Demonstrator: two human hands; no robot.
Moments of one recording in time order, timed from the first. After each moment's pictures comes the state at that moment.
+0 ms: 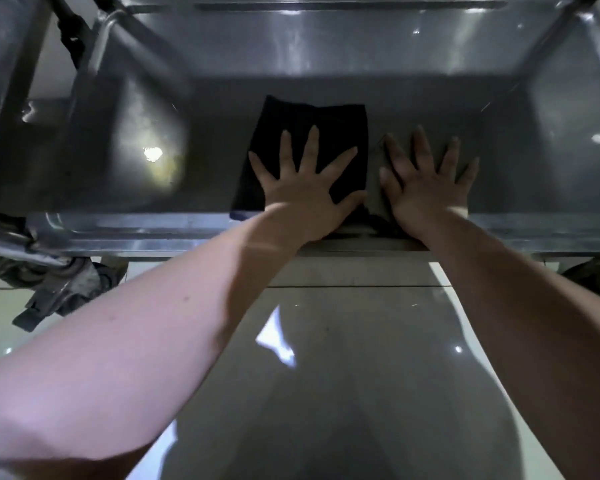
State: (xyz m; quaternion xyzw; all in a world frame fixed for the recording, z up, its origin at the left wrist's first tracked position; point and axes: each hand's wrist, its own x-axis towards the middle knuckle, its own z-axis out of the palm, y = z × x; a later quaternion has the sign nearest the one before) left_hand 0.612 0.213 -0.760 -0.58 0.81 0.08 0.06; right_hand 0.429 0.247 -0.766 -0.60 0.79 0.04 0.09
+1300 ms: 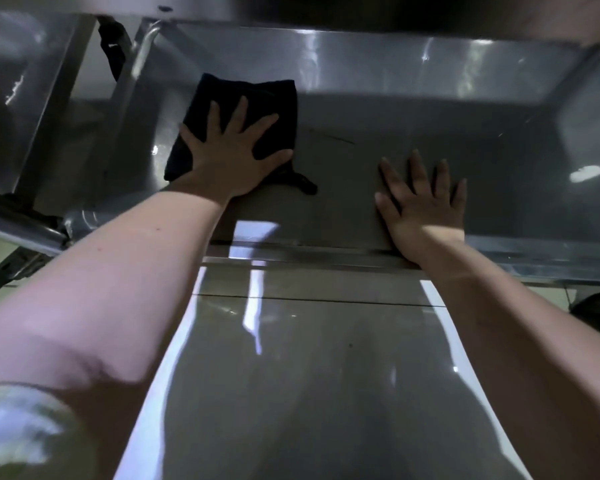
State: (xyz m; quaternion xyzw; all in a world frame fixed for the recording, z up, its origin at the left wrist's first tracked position) left_hand 0.749 0.117 -0.755 -0.65 0.76 0.08 0.03; right_hand 0.477 0.241 -0.770 -0.63 0.77 0.02 0.08
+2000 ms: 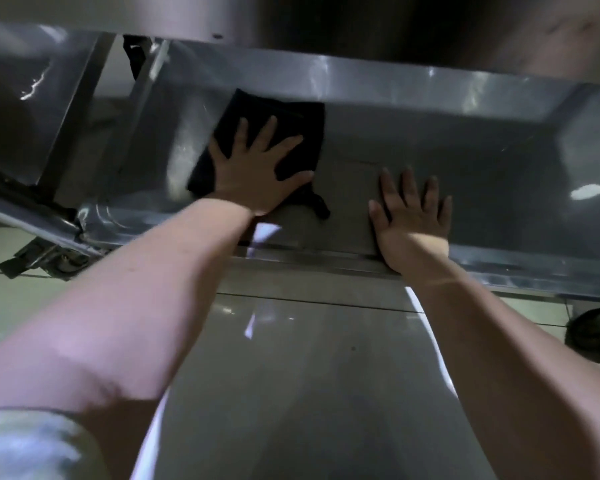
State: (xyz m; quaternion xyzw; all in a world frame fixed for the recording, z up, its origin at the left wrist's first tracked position) left_hand 0.748 0.143 -0.757 -0.62 0.78 0.07 0.00; right_hand 0.511 0.244 -0.768 -0.62 0.78 0.00 0.09
